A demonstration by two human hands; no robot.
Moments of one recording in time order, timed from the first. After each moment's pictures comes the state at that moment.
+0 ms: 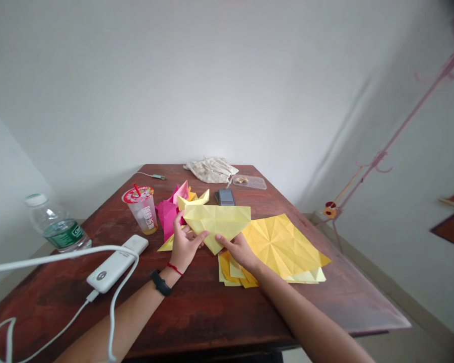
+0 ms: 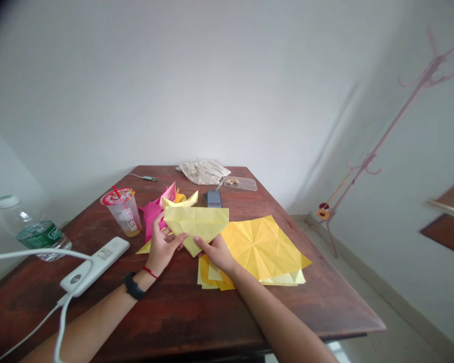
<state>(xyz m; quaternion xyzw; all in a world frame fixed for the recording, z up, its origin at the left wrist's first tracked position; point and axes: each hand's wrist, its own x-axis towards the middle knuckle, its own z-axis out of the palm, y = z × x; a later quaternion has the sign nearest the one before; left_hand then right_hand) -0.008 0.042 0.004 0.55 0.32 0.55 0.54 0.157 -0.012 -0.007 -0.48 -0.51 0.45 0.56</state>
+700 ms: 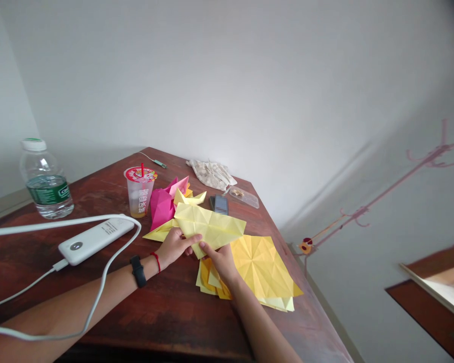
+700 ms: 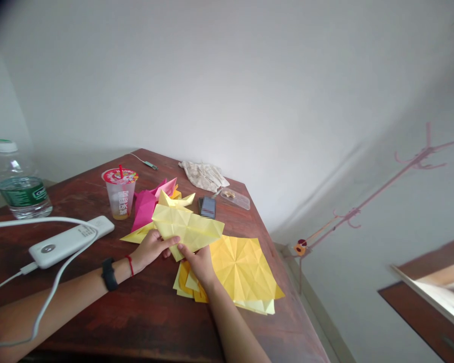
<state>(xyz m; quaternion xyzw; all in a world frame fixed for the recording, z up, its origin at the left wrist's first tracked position) -0.006 0.043 -0.014 0.57 0.33 0.45 0.61 0.150 -0.018 -0.003 -0.49 -0.51 0.43 0.56</state>
